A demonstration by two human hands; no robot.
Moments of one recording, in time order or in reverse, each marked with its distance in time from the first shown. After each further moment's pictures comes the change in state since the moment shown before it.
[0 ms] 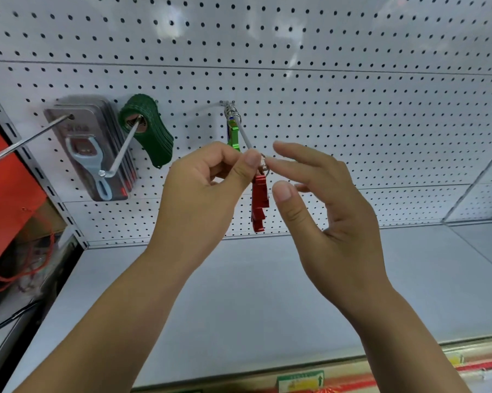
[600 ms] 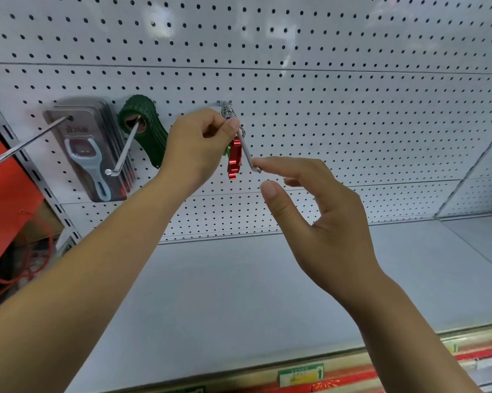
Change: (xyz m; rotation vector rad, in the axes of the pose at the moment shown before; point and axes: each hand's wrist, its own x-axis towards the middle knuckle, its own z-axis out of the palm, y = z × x) left_hand 0.086 -0.036 -0.008 0.282 -0.016 0.037; right_hand 0.000 -0.006 0.003 -0.026 -0.063 0.055
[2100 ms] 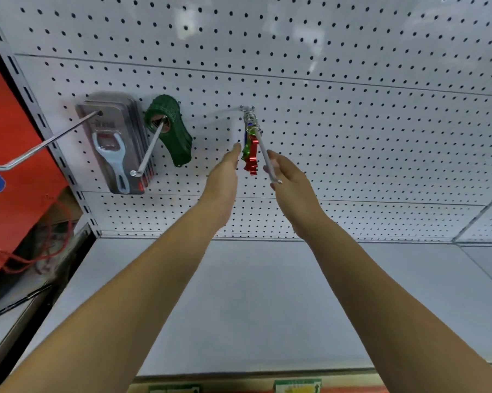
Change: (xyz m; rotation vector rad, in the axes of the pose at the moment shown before) left_hand -0.008 -0.045 0.045 -0.620 -0.024 -0.561; right_hand 0.075 0.082 0.052 0.152 -0.198 0.551
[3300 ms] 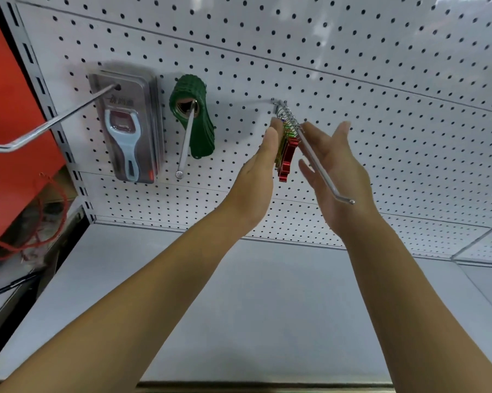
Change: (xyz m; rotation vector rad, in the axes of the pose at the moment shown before) left_hand -0.021 0.016 -0.010 0.053 -0.280 0.251; right_hand 0.018 -0.030 0.001 0.304 0.022 0.018
